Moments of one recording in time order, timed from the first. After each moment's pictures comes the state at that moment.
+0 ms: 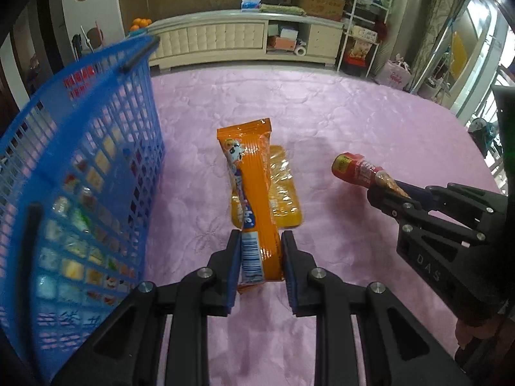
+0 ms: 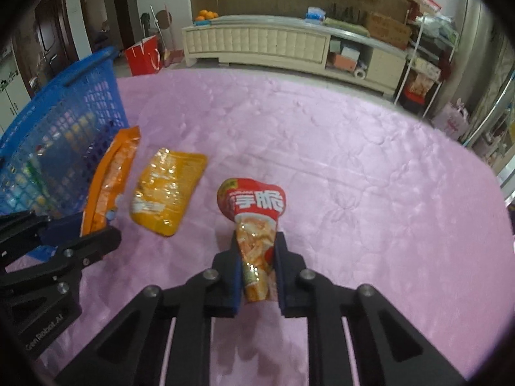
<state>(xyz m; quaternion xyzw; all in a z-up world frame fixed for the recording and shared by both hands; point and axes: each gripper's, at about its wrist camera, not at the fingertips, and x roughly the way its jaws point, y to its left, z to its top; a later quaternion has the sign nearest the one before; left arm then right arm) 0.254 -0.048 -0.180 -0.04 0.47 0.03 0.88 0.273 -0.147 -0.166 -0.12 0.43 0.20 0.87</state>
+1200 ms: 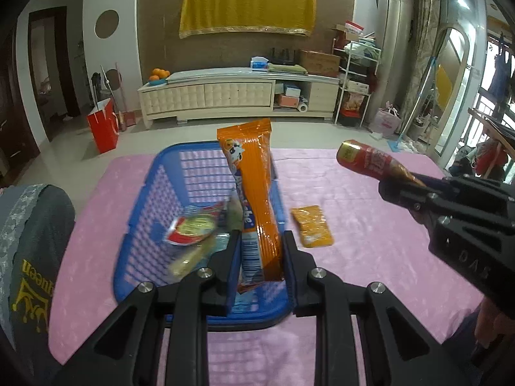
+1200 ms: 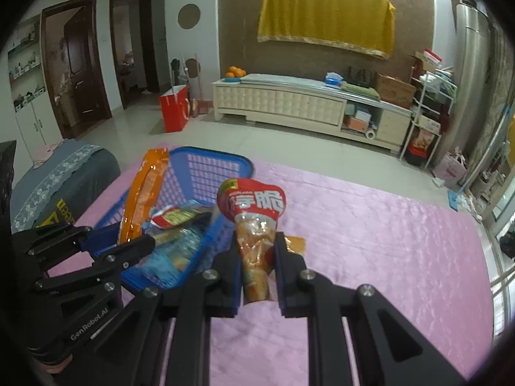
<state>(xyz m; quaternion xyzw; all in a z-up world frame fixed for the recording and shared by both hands) 0.146 0.062 -0.051 -0.03 0.37 0.02 0.93 0.174 -0.050 -0.027 -0.10 0.33 0.25 0.90</state>
